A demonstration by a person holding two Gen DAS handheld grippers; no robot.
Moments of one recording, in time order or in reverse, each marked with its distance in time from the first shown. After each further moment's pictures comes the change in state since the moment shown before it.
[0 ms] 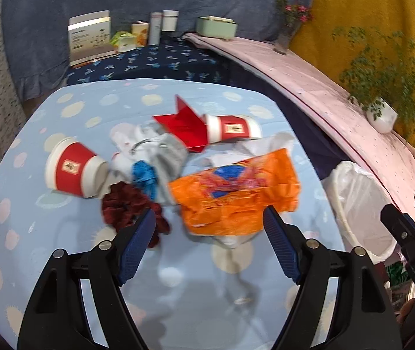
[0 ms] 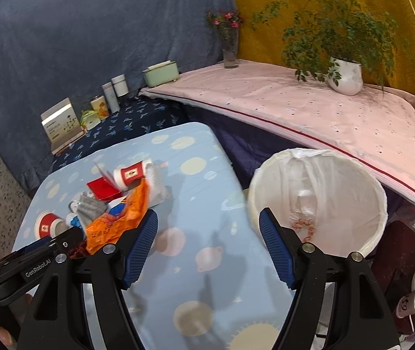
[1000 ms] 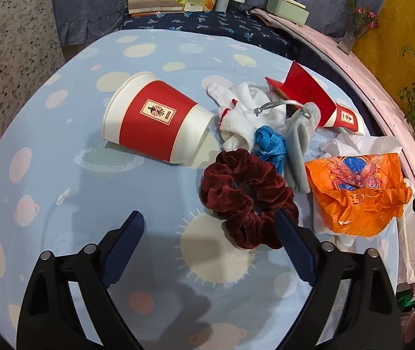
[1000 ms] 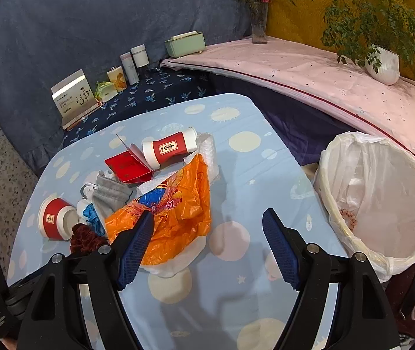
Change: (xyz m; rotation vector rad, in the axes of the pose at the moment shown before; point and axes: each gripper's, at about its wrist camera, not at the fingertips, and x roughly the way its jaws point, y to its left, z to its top) left arm 0.052 0.107 -0.020 -0.191 0.125 0.129; right arm 0.070 0.070 -0.007 -0.040 0.117 0.058
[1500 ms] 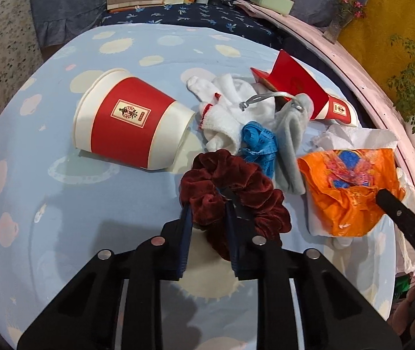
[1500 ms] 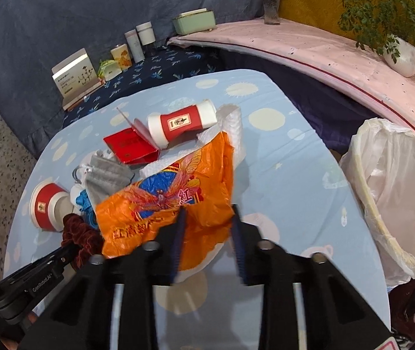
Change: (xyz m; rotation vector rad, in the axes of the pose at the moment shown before) left arm 0.013 -0.006 0.007 0.060 0.024 -0.071; right arm 0.039 0.018 -0.006 -0.031 0.096 0.027
